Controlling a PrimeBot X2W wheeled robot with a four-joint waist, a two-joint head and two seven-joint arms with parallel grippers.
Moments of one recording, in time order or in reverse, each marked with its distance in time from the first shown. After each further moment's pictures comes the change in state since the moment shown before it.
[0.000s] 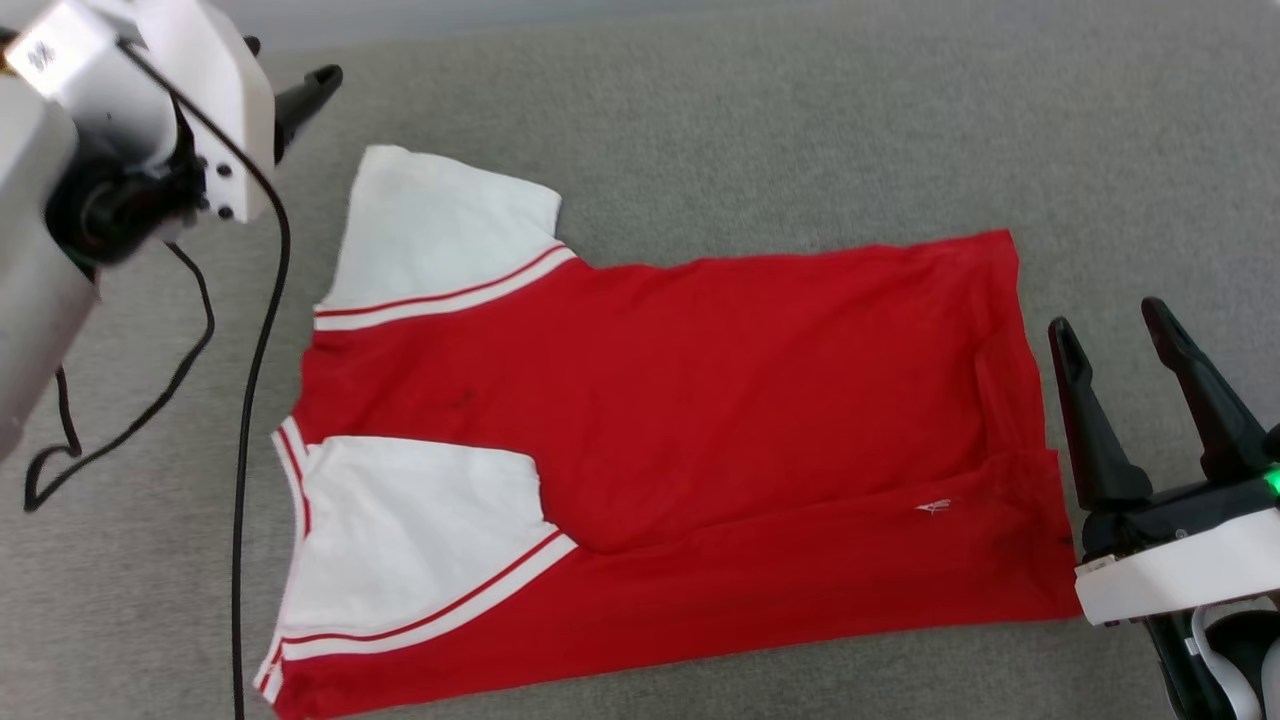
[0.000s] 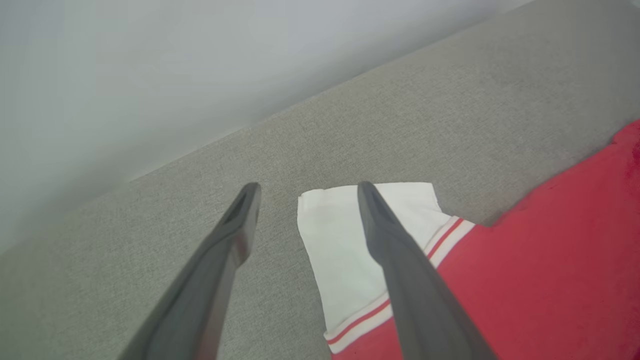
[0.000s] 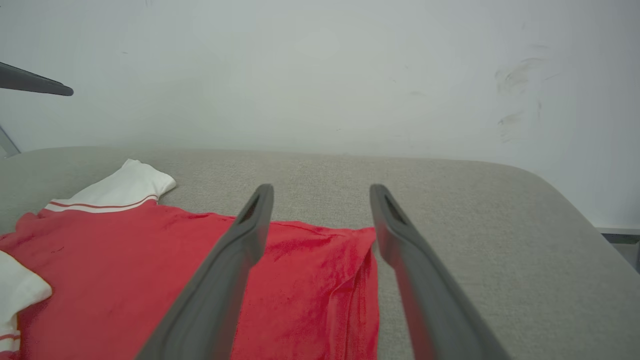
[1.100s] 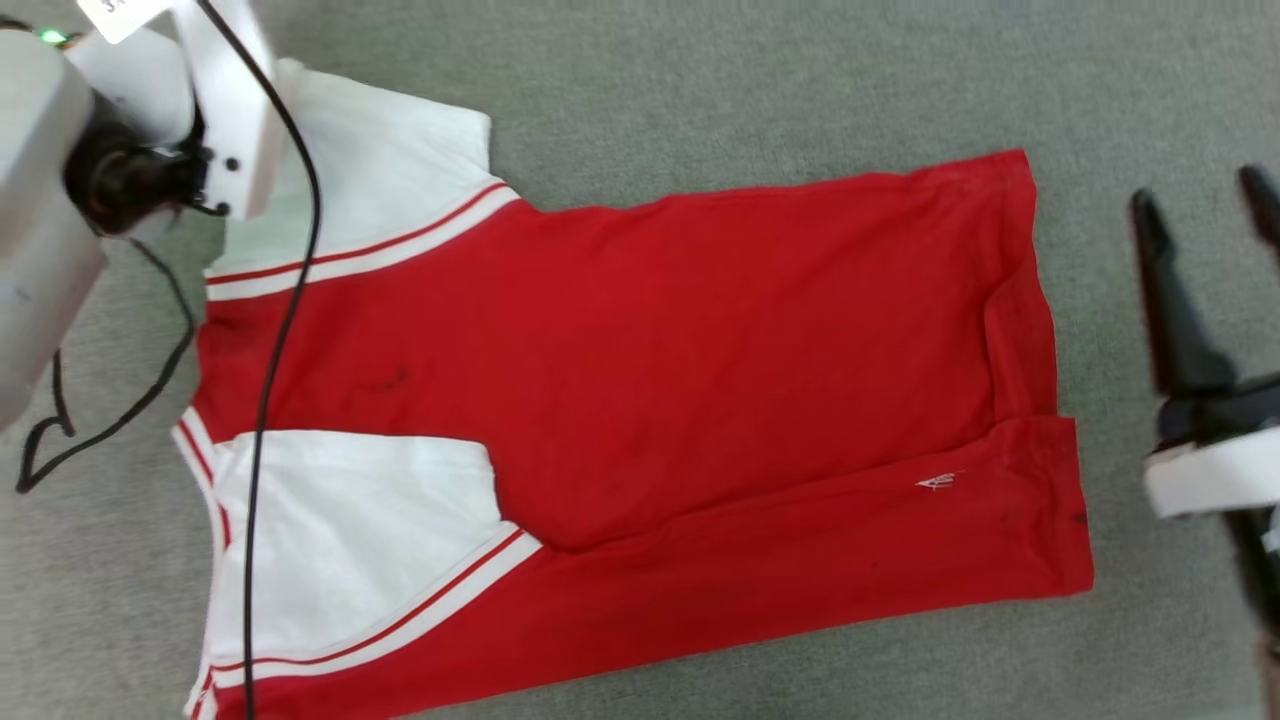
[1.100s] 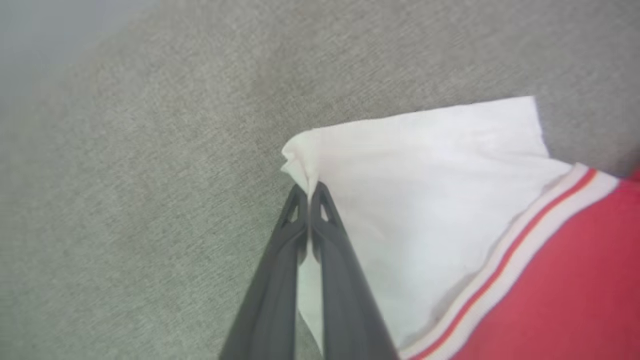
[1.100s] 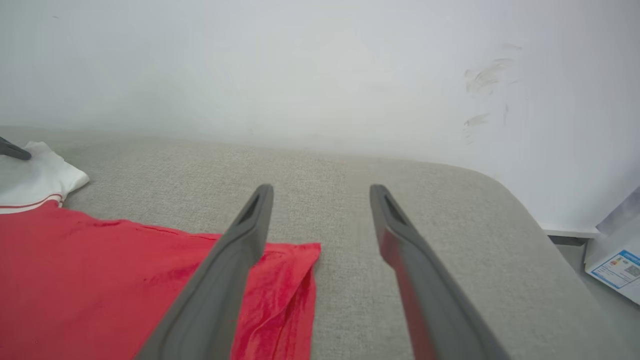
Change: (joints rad) left arm -0.130 -0.041 -0.139 0.129 -0.008 -0.043 0.275; right arm -0.161 -0.029 -0.037 -0.005 -0.004 0.000 0.019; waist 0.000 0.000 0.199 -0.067
